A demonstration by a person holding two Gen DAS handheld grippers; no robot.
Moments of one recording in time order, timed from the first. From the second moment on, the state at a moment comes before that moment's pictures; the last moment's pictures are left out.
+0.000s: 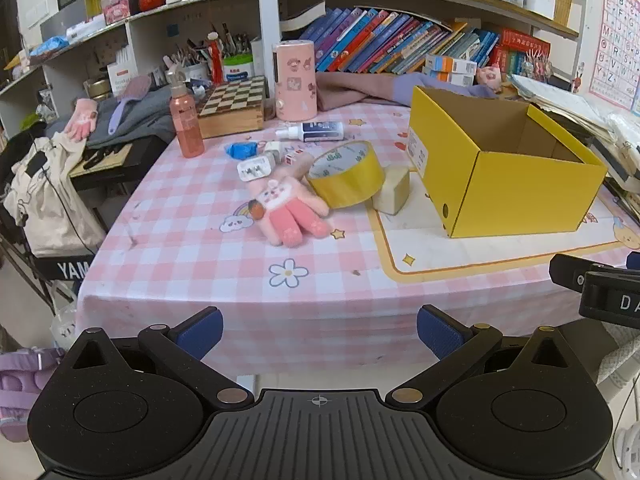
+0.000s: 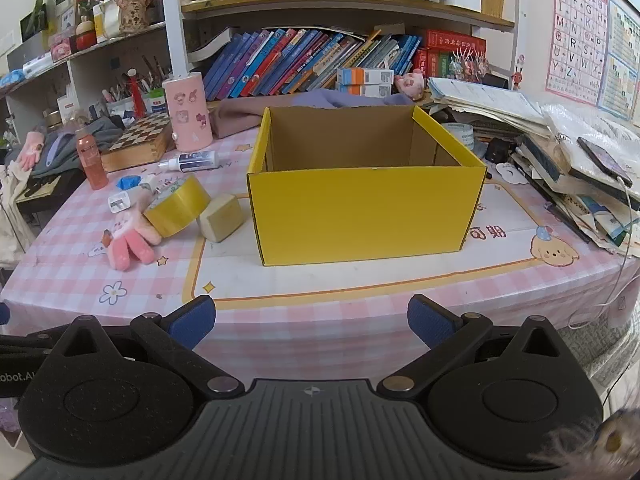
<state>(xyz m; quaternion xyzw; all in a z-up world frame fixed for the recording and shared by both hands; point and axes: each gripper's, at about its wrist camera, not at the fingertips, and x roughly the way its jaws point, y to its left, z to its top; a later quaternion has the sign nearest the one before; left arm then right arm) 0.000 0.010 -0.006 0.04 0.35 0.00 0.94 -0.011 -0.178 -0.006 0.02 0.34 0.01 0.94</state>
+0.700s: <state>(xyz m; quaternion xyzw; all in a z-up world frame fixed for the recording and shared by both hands) 0.007 0.032 -0.014 0.01 0.38 0.00 0.92 0.001 -0.153 -0.008 0.00 0.34 0.04 0.94</state>
